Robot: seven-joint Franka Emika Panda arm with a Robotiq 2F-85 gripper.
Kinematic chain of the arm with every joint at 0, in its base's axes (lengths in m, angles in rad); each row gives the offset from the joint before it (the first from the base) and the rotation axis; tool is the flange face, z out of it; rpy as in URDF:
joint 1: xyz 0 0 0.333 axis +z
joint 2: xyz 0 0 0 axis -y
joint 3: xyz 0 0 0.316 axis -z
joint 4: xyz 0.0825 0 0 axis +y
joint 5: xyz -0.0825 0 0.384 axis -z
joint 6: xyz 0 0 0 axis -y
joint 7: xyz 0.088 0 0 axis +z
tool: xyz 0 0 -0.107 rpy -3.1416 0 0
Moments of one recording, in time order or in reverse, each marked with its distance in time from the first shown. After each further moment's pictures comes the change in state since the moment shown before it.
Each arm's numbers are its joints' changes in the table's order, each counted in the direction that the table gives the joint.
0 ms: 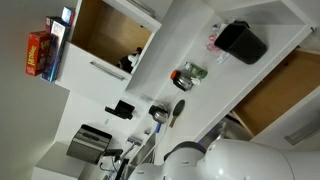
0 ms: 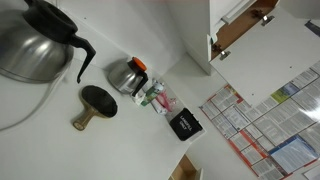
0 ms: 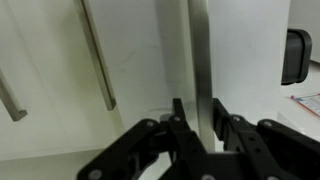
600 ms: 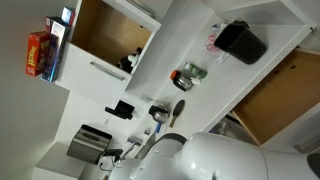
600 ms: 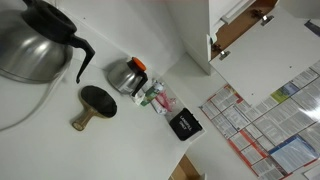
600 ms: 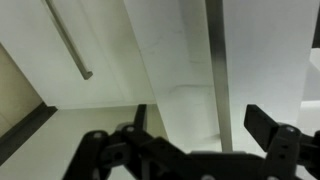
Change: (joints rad) arm 0.044 0.177 0.093 0.259 0.007 0.209 -0.008
